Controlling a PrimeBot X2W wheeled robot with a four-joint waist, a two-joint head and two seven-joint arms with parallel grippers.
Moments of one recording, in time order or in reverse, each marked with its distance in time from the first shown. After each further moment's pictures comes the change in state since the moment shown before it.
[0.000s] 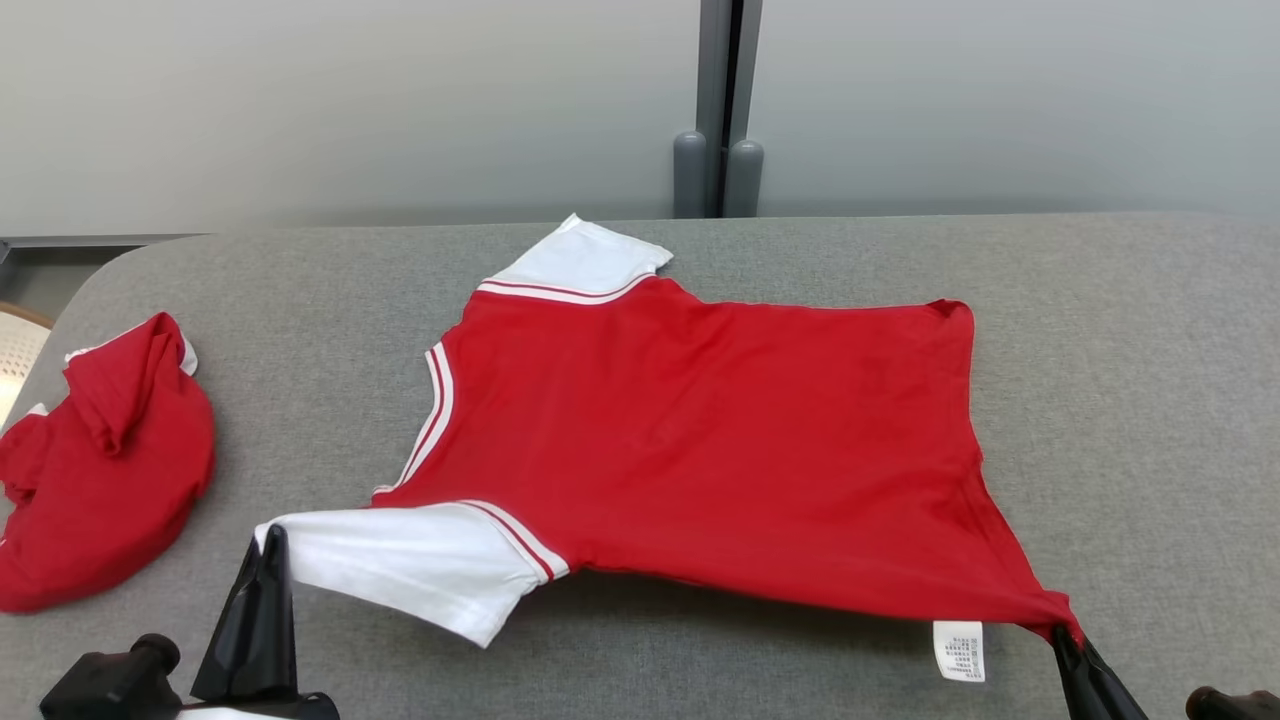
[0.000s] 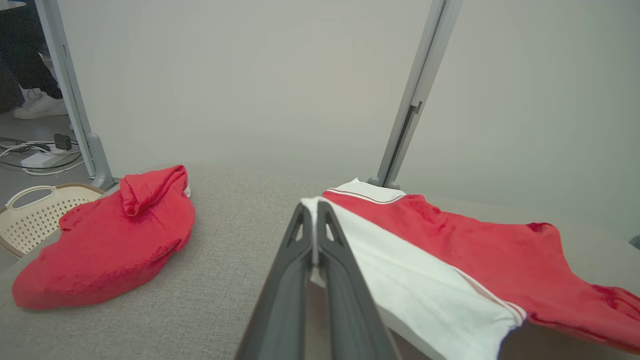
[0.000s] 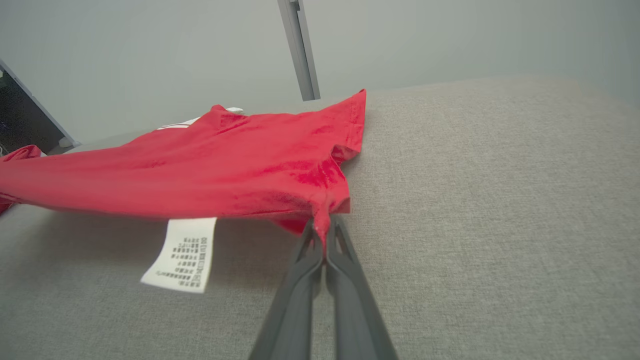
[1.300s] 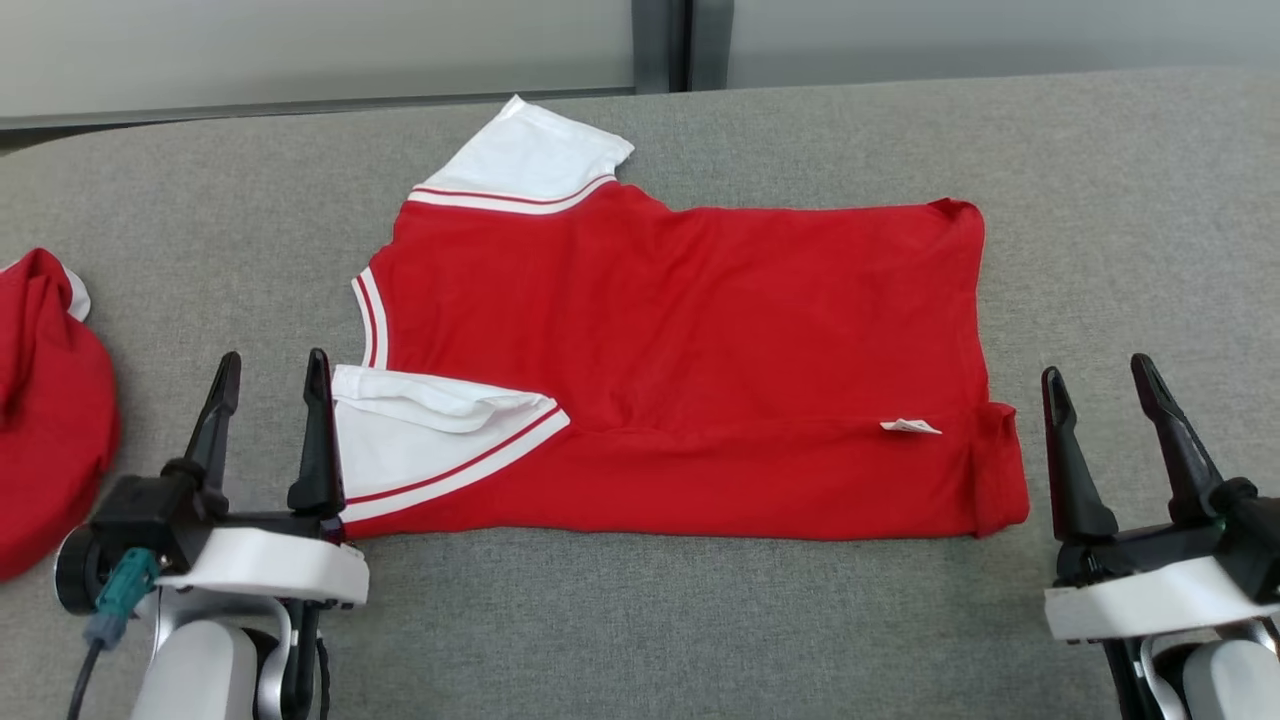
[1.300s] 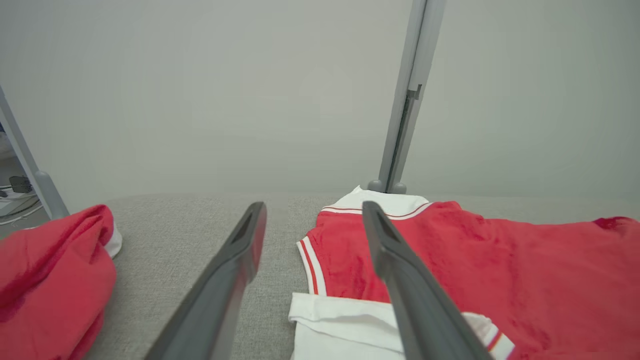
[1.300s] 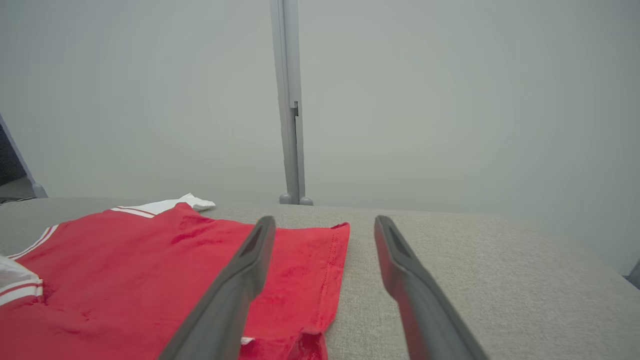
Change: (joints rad) left arm -0.461 0.064 -0.067 0.521 0.027 -0.048 -0.271; right arm -0.398 -0.052 0.026 0.113 -0.111 0.000 -0.181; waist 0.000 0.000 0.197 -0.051
